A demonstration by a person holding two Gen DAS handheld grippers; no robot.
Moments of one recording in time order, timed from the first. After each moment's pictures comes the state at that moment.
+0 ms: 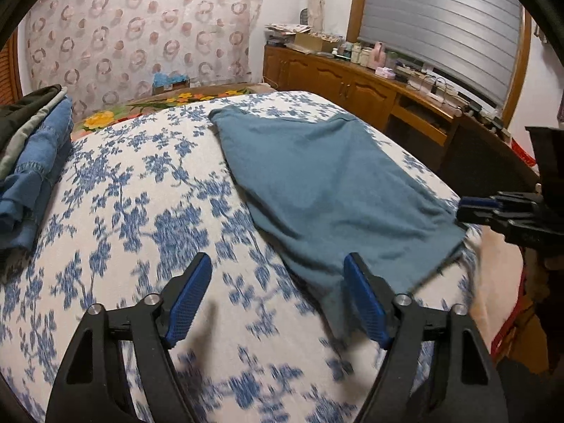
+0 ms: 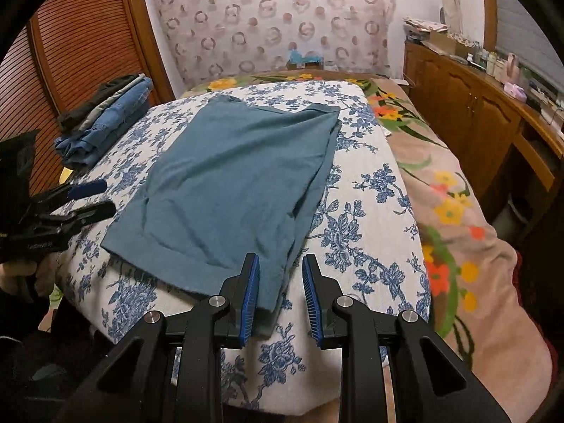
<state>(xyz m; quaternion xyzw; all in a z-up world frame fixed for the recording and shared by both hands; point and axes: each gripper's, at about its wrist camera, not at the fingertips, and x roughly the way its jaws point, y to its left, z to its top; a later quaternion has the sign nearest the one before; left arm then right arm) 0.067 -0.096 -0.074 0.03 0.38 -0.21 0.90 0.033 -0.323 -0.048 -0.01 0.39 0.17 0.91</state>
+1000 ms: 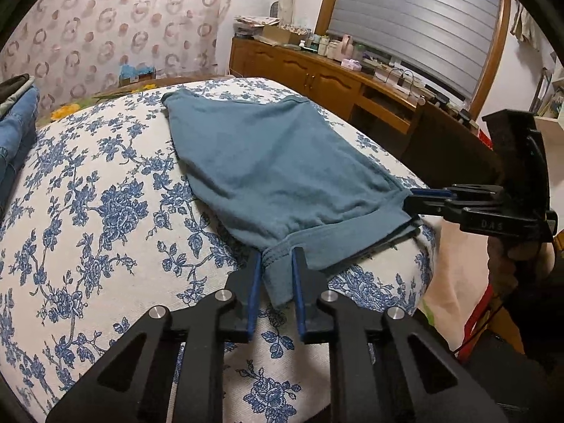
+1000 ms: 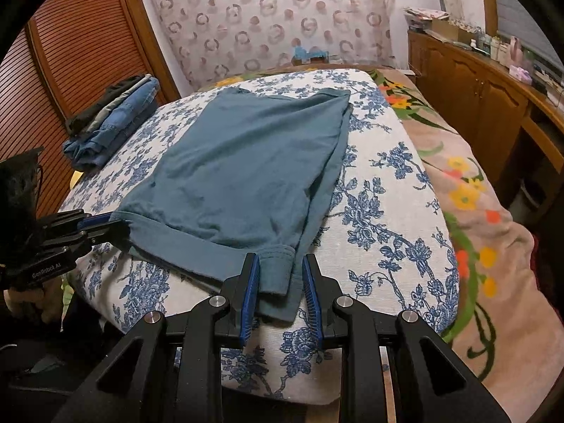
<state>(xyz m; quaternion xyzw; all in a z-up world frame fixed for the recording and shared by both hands) 0.050 -0.115 -0.085 0.01 0.39 -0.27 0.88 0.030 -0.317 -0.063 0.03 0.40 0.18 0.90</state>
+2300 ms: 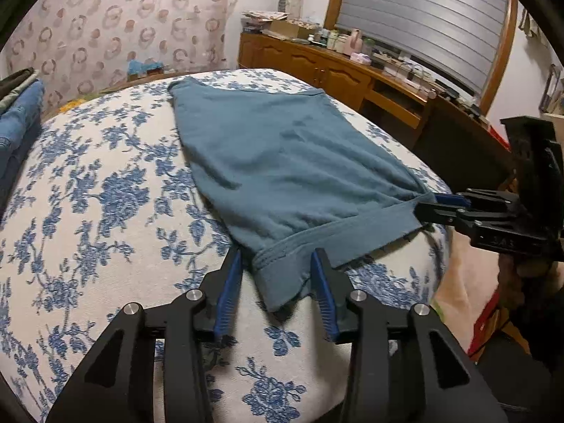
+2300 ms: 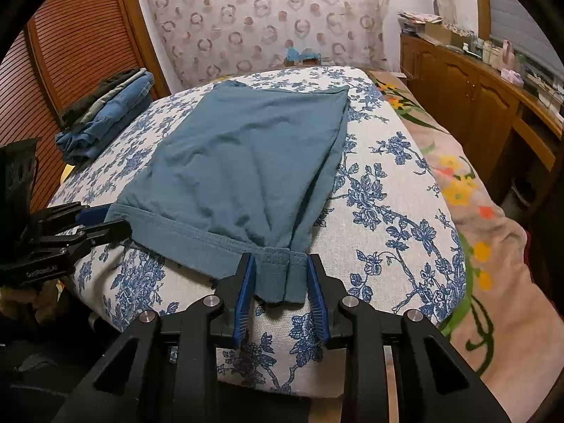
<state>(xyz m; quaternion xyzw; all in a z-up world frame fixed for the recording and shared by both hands) 0.050 -0.119 -0.095 0.02 0.40 -0.25 0.88 0.016 -0.306 -0.074 0.02 0.39 0.16 0.90</state>
